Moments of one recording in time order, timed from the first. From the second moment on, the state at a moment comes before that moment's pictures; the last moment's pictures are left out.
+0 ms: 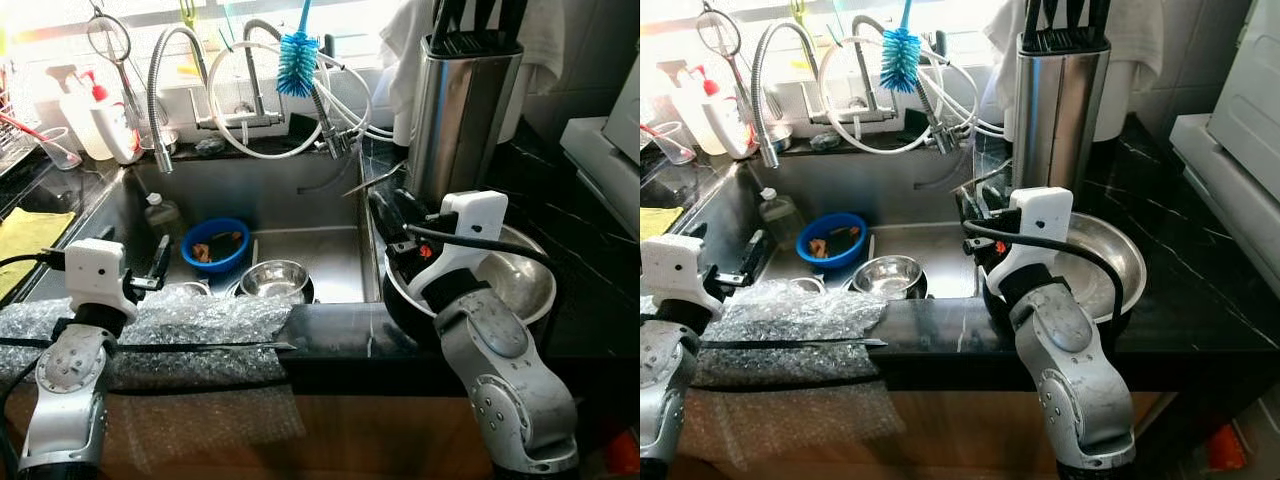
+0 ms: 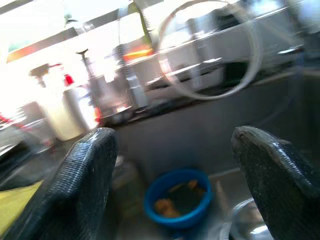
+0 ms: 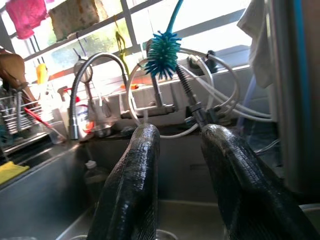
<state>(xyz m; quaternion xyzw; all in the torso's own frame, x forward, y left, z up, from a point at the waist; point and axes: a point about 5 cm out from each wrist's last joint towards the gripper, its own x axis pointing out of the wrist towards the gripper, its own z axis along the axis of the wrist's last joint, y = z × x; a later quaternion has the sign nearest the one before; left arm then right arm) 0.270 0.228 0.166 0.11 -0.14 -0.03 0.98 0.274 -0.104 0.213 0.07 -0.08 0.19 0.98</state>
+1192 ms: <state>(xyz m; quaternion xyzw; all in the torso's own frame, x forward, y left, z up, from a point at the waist) 0.283 0.209 0.149 0.03 -0.08 -0.04 1.00 0.261 -0.172 0.241 -0.05 -0.07 0.06 0.99</state>
